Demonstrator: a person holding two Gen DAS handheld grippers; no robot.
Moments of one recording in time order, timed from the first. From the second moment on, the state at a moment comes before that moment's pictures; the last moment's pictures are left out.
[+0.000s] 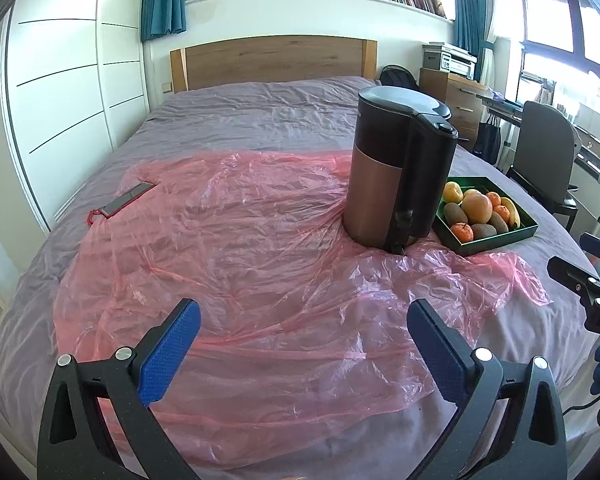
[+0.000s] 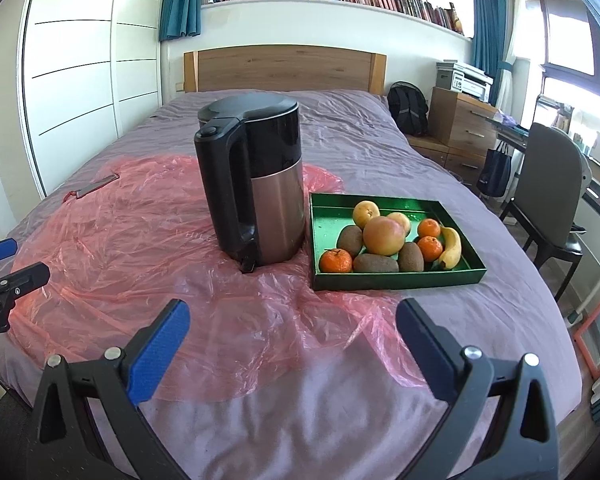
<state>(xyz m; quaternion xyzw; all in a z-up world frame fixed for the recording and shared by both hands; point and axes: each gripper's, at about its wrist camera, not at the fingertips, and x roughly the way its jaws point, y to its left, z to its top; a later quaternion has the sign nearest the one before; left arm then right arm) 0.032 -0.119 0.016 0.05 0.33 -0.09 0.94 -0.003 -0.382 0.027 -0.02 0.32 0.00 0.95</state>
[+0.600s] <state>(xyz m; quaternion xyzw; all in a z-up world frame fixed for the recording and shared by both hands) 0.036 -0.148 0.014 0.07 0.34 -0.09 0.93 -0.008 -0.414 0.027 0.00 0.31 -0.02 0.95</state>
